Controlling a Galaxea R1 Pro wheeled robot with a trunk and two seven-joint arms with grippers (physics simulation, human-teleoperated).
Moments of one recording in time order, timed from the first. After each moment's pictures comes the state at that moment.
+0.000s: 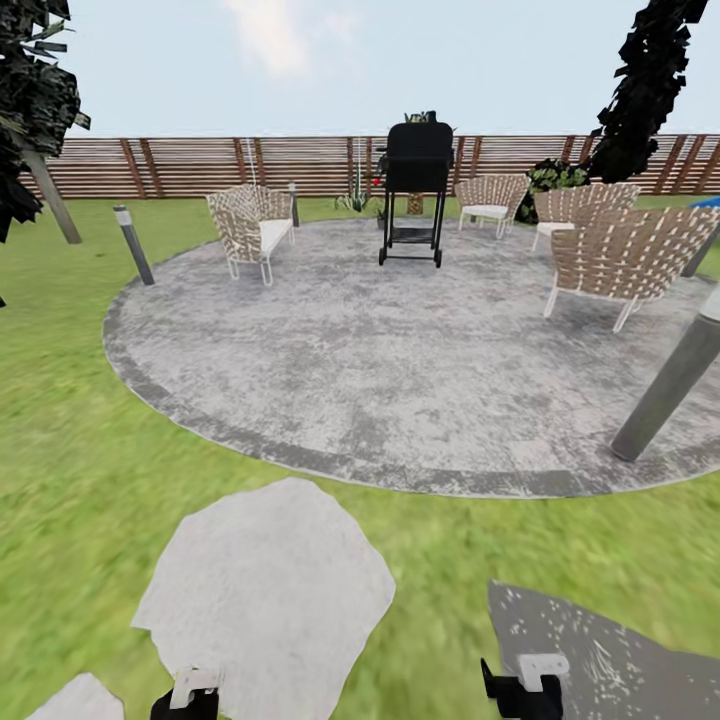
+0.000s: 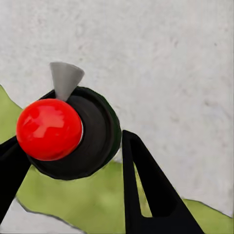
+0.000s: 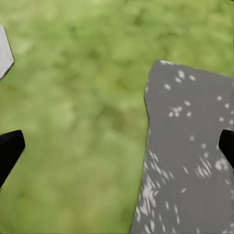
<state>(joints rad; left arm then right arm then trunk) -0.38 0.08 0.00 -0.16 0.06 -0.35 0.00 -0.40 -0.07 0.00 -0.13 0.00 -0.49 0.01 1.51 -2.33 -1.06</state>
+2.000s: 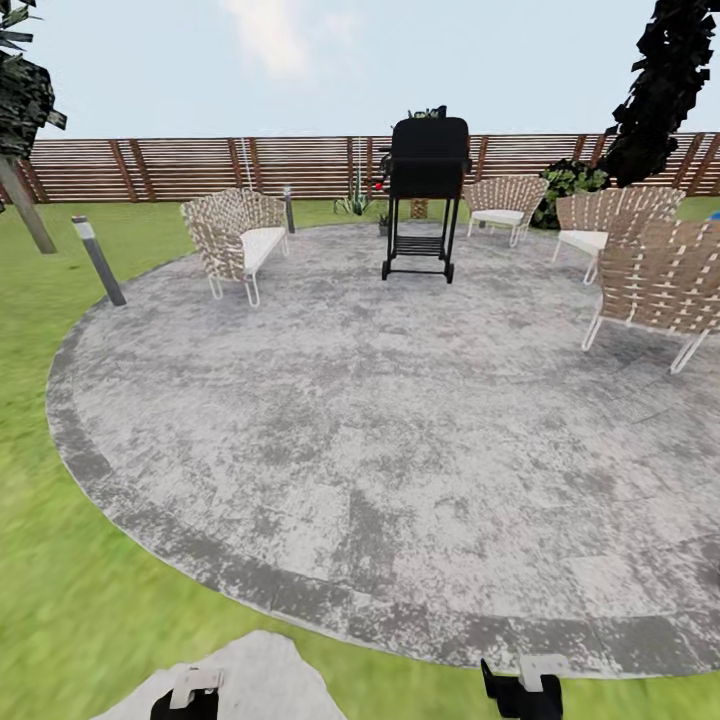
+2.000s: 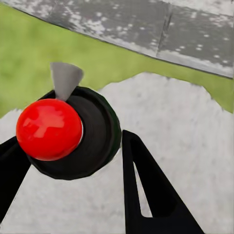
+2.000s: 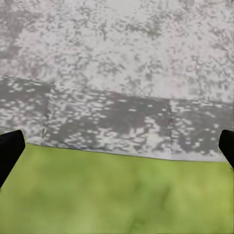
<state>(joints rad) -0.38 0.08 0.00 -0.16 0.06 -0.35 0.00 -0.40 -0.07 0.00 -0.13 0.00 -0.49 0.00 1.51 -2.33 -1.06</state>
